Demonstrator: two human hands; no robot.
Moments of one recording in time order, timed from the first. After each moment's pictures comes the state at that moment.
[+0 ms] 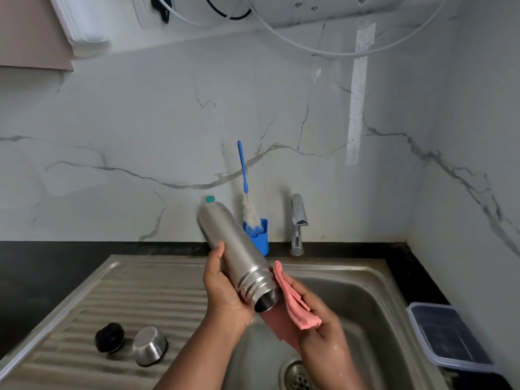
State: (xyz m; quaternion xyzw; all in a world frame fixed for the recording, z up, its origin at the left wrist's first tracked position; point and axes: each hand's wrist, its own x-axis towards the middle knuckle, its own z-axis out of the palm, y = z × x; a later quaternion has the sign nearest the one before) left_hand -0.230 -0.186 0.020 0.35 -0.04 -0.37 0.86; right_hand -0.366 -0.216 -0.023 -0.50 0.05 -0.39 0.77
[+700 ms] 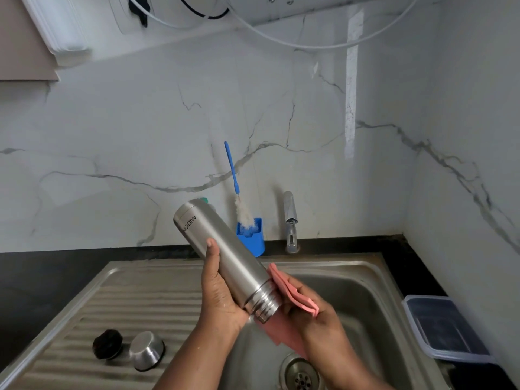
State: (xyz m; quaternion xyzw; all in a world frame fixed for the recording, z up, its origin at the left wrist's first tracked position) left_hand -0.237 -0.192 0.014 0.37 -0.05 -0.36 0.85; right_hand -0.369 -0.227 -0.007 -0.34 0.16 -0.34 0.86
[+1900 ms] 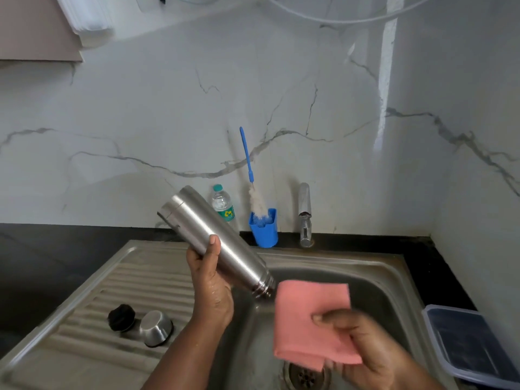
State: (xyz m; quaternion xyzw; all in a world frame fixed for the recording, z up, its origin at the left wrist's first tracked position) left_hand -0.209 -0.187 -0.013 0.44 -0.17 -0.15 0.87; right_hand -0.418 -0.267 -0.012 -0.27 0.23 -0.09 0.93
